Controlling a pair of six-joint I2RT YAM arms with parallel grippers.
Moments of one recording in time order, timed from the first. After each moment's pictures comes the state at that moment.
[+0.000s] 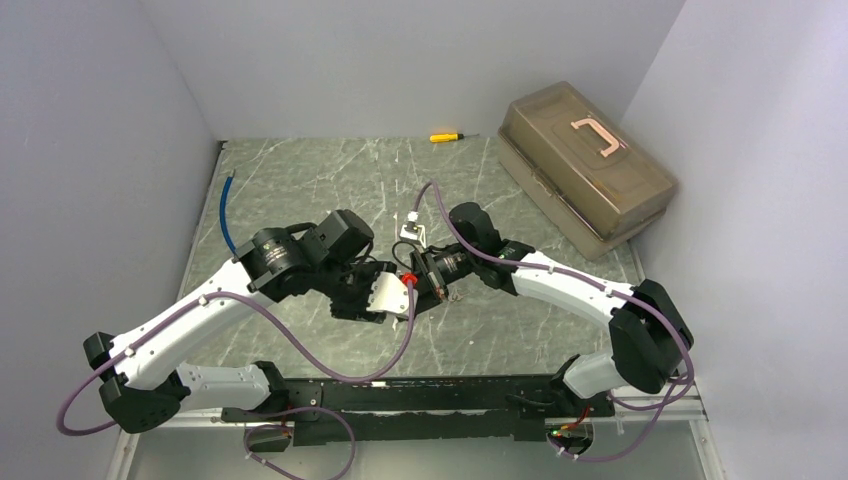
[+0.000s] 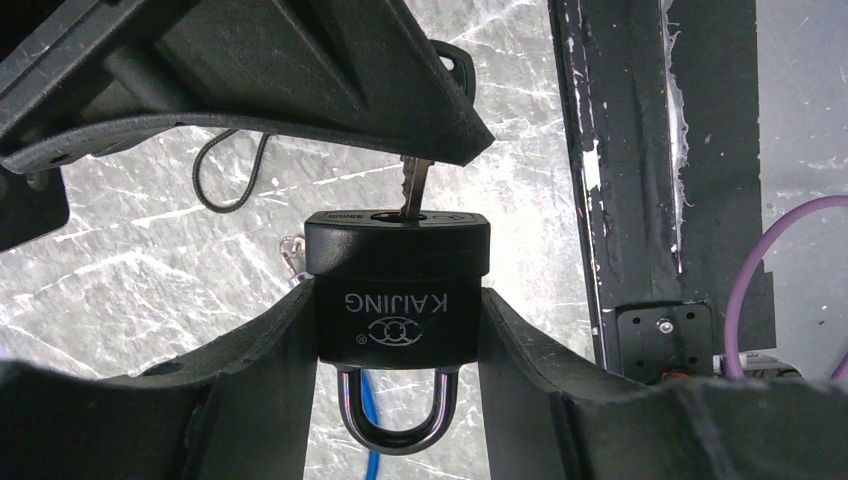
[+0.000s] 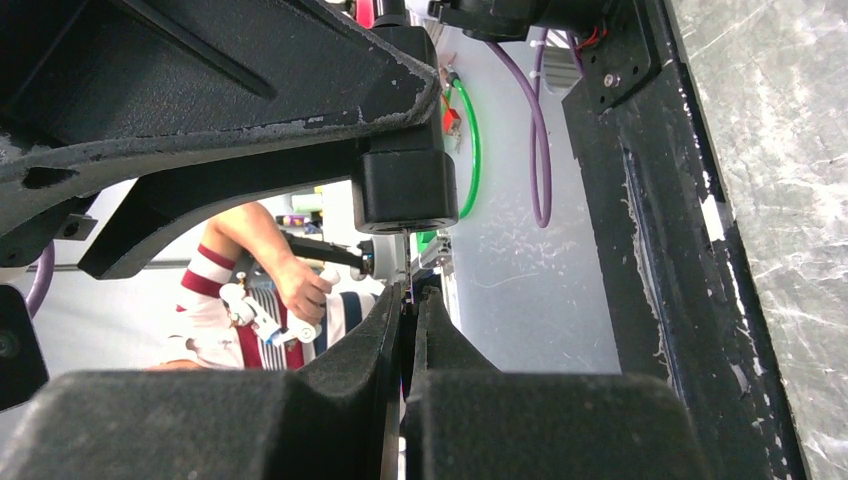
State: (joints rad) left arm -0.95 1.17 1.38 -1.20 0.29 0.80; right arm 0.76 1.43 0.92 0.01 -1.16 0.87
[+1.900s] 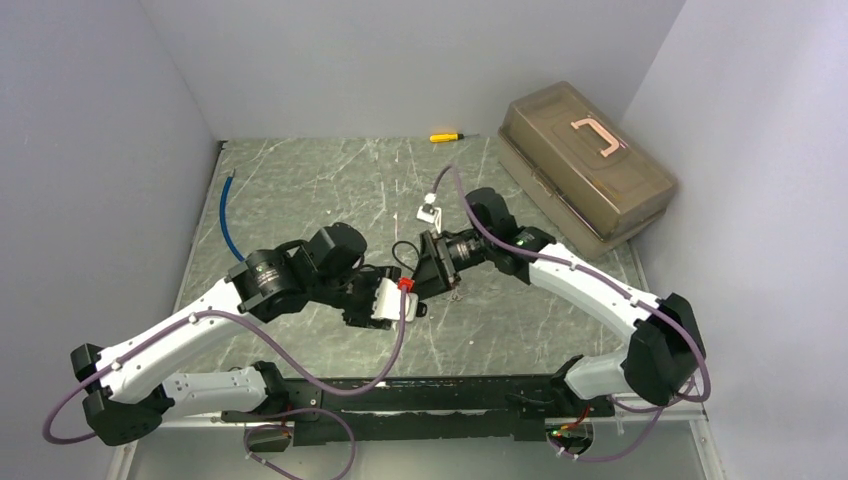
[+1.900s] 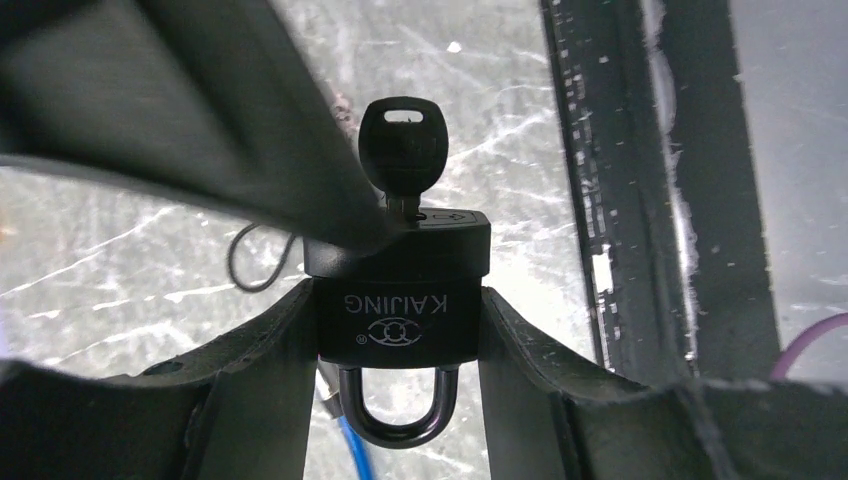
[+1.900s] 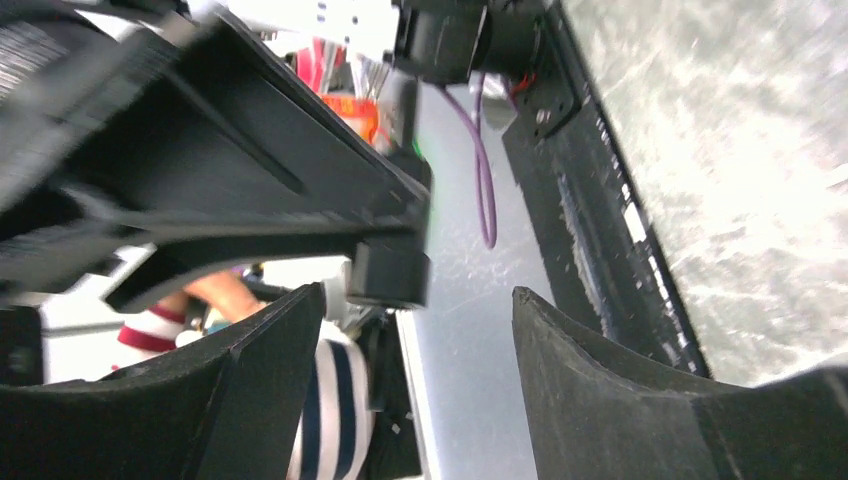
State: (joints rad) left arm -1.00 1.06 1.22 -0.93 0.33 0.72; right arm 0.70 1.36 1.00 -0.26 -1.07 0.70
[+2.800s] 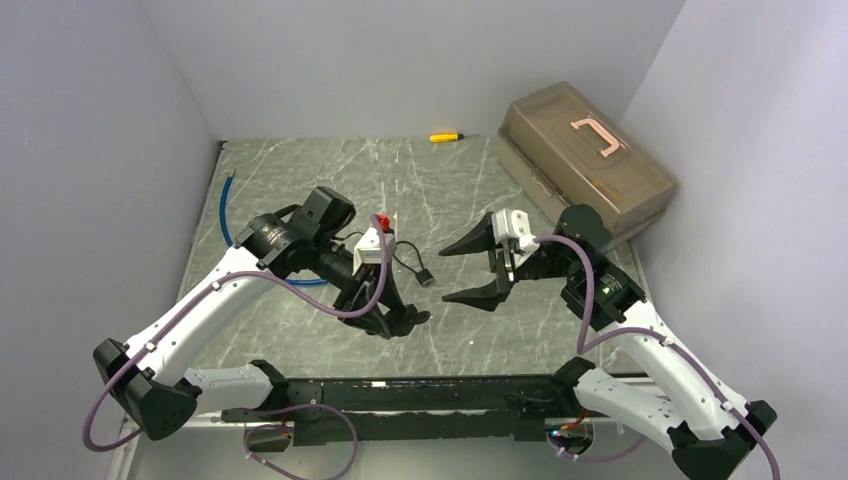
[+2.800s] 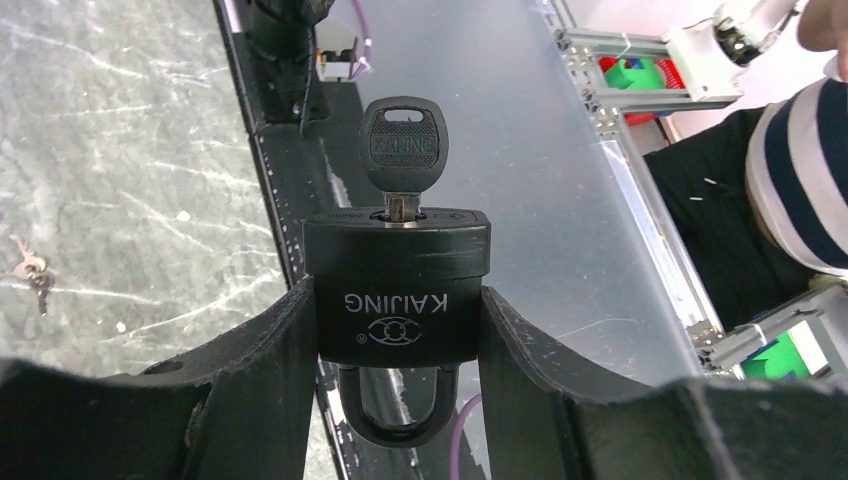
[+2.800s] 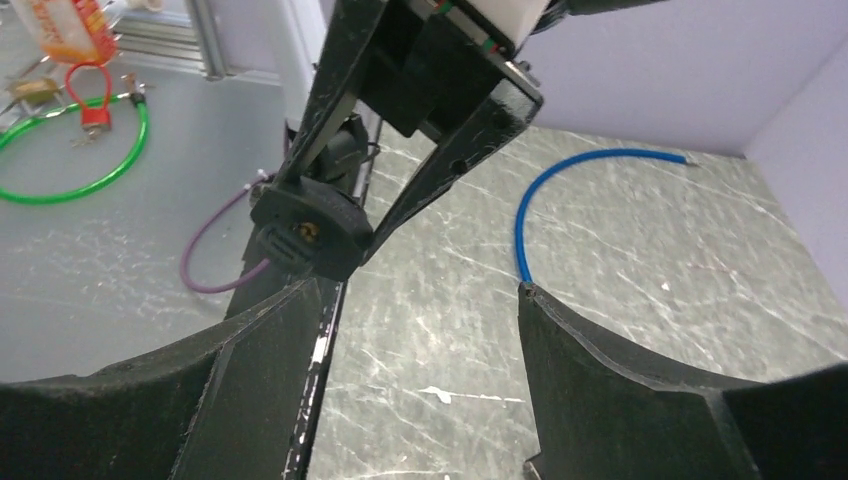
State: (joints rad) left arm -0.68 1.20 1.27 -1.04 1.21 0.54; right arm 0.63 0.85 0.95 -0.12 -0.99 -0.15
